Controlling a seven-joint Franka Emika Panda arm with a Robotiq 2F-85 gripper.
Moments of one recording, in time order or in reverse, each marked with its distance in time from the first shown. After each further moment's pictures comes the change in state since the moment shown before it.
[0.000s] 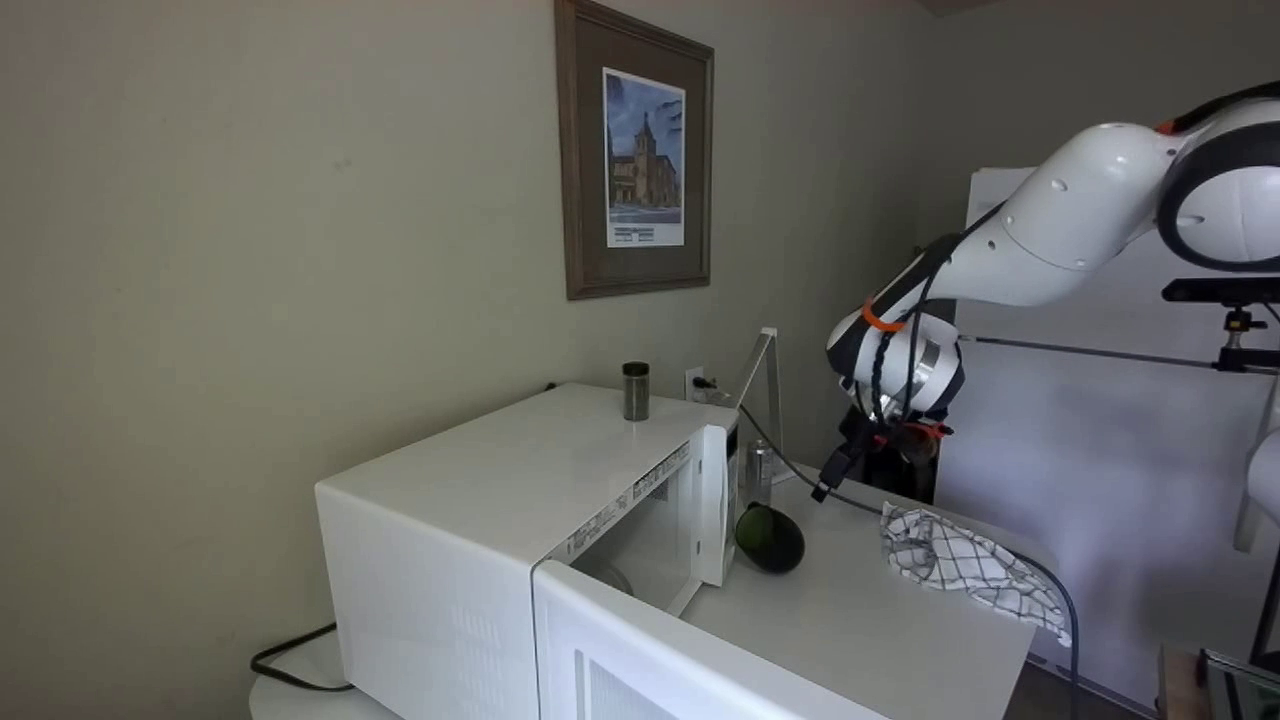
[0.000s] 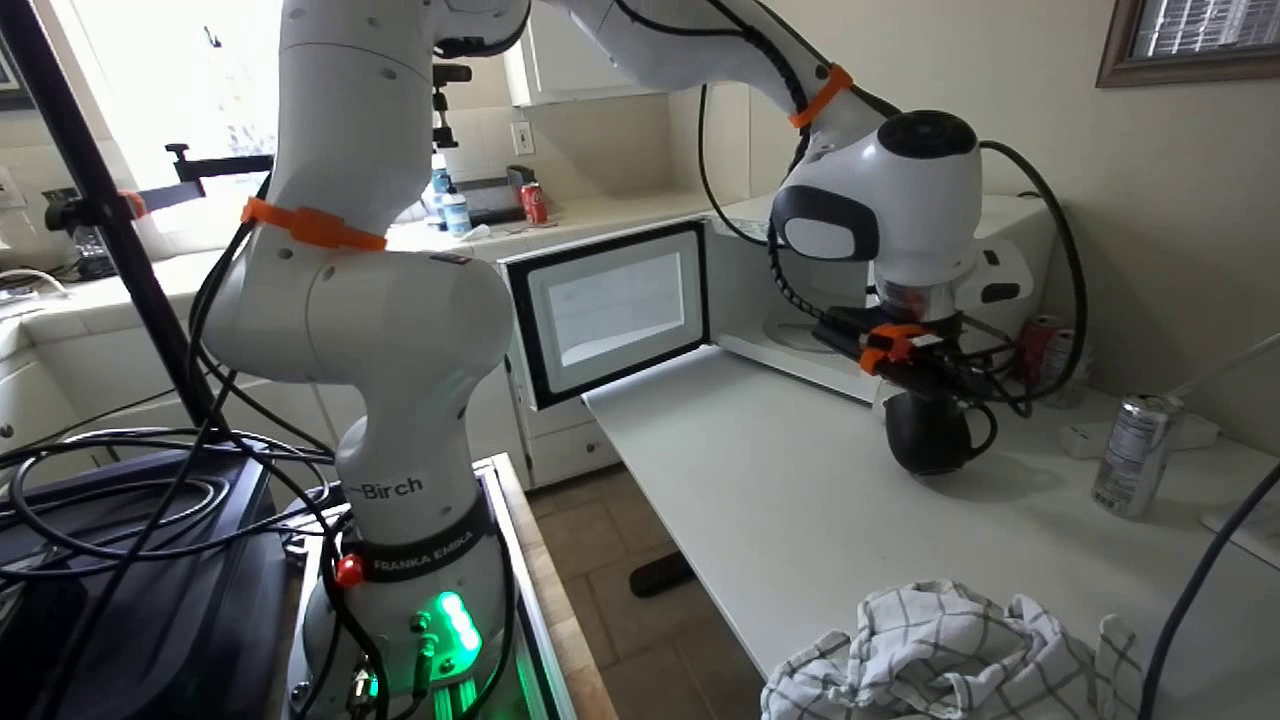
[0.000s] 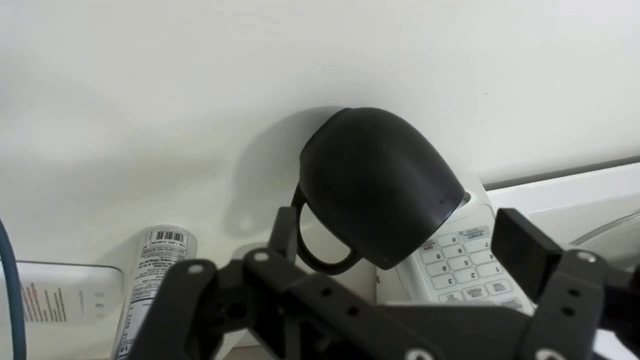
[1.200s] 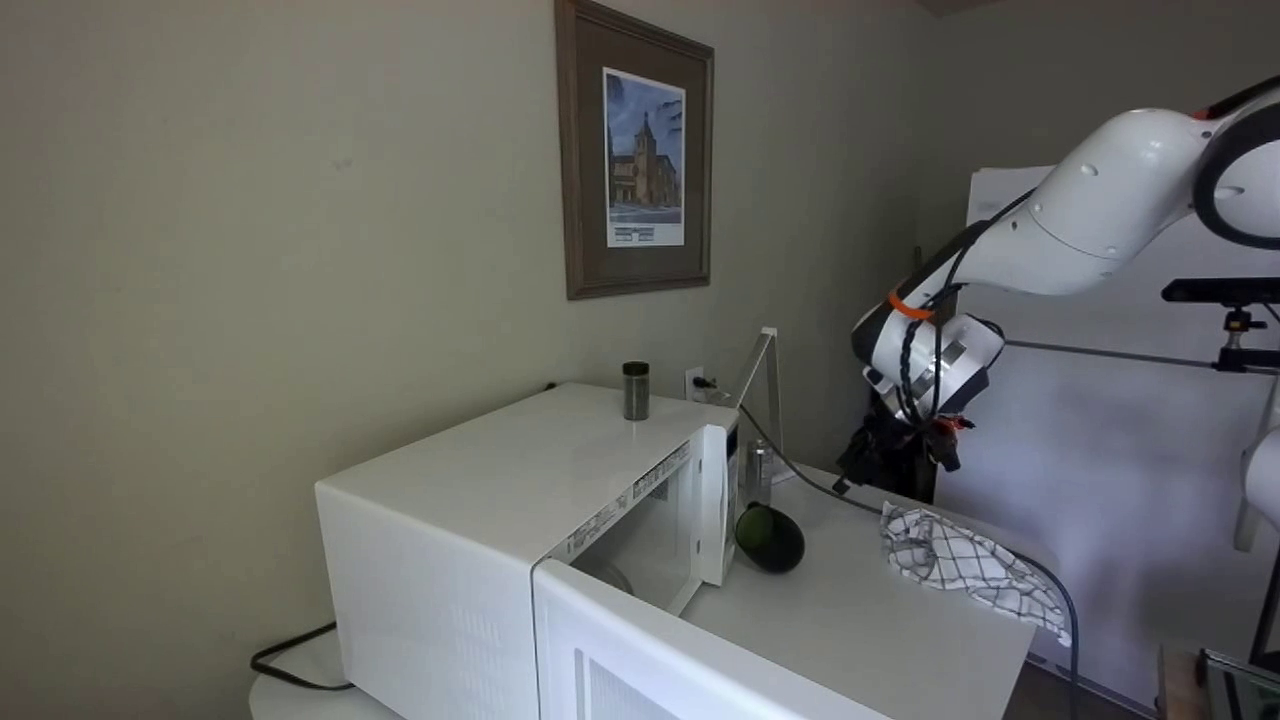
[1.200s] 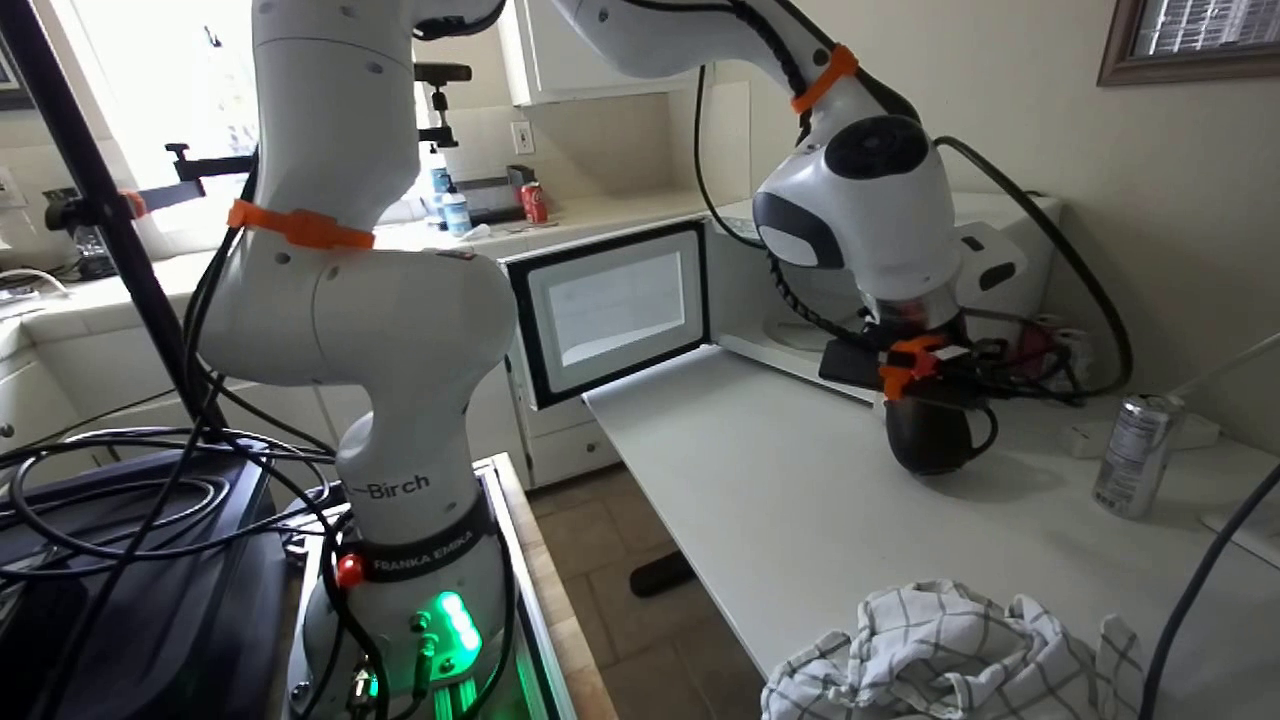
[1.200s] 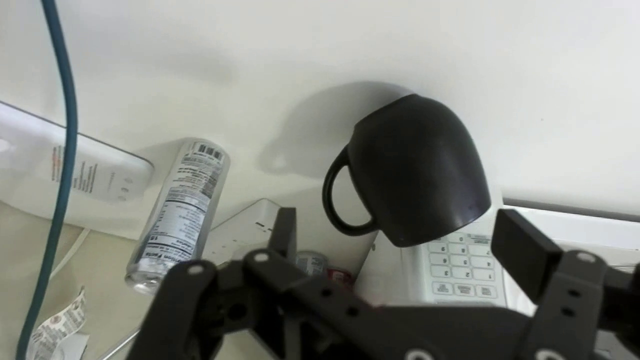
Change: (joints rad) arm 0.100 -0.081 -0.104 -0.093 0.237 0.155 -0.567
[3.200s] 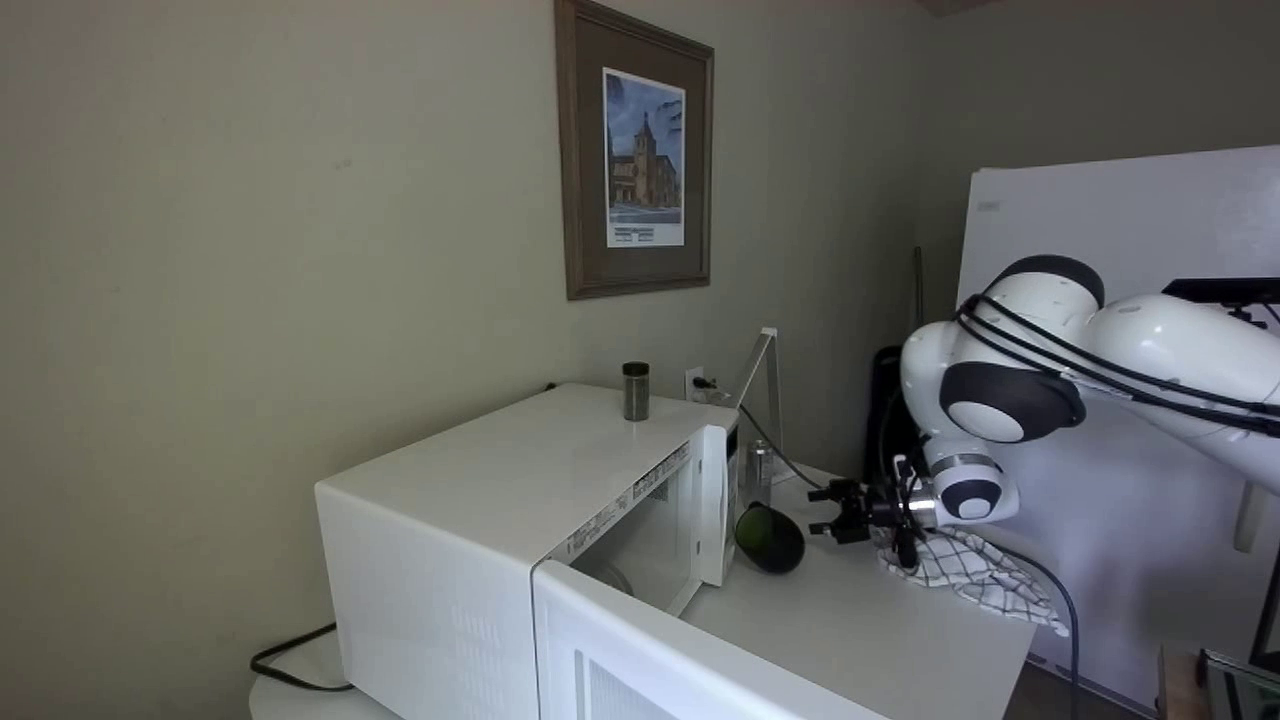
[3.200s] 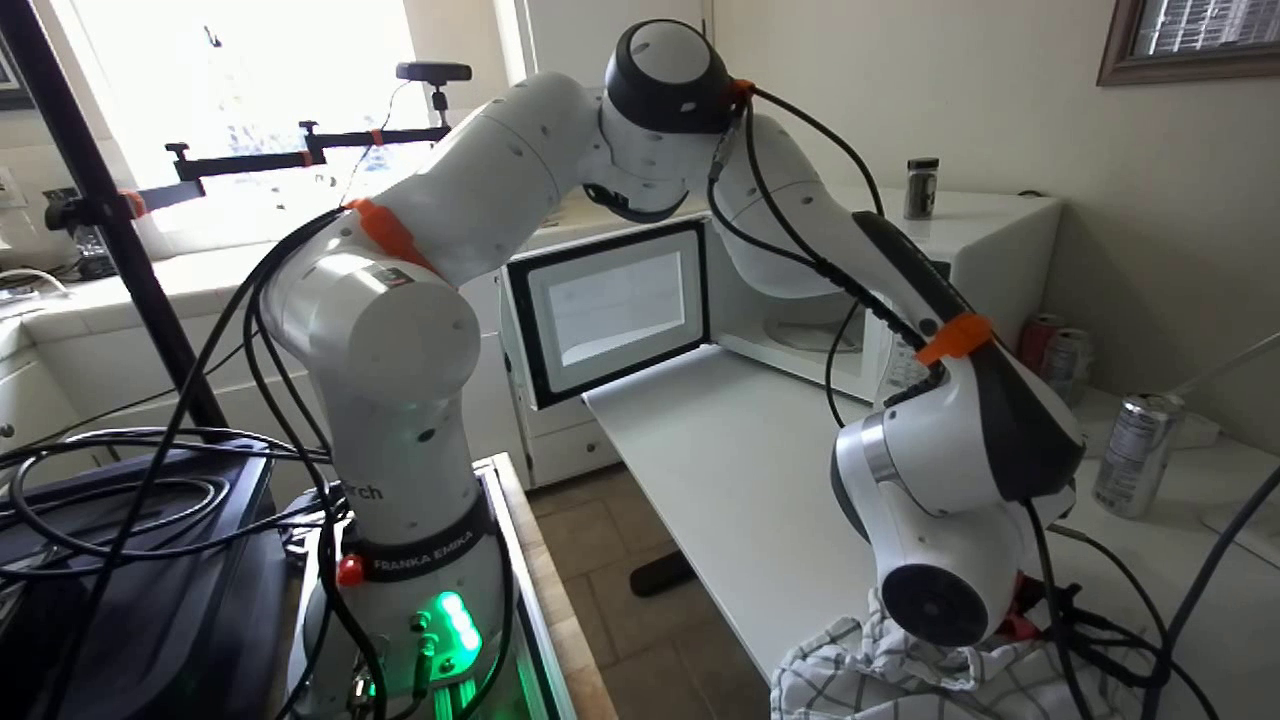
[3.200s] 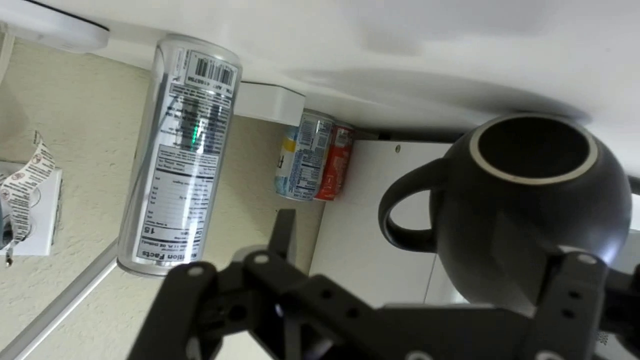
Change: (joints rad) arm -0.672 0.710 0.377 0.208 1.036 -1.167 -0.899
